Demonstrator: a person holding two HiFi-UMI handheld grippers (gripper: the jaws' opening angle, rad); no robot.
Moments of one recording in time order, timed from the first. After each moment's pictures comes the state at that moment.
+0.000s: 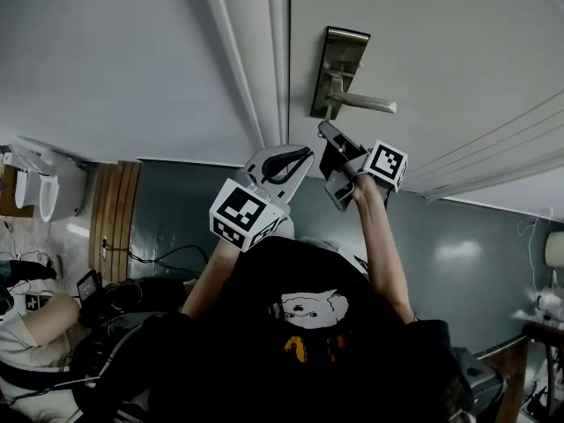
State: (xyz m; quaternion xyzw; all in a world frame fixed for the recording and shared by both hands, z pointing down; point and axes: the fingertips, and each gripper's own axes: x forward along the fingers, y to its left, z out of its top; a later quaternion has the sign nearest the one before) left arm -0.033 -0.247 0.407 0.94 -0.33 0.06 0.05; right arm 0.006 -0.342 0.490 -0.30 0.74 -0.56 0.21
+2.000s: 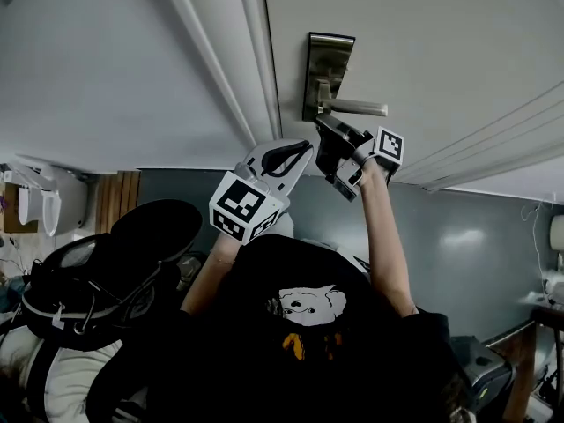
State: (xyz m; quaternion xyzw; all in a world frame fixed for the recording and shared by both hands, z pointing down) left arm -0.022 -0.271 0.404 0.95 -0.31 0.07 0.05; right arm 0.010 -0.366 0.486 -0.17 0.66 -0.67 0.29
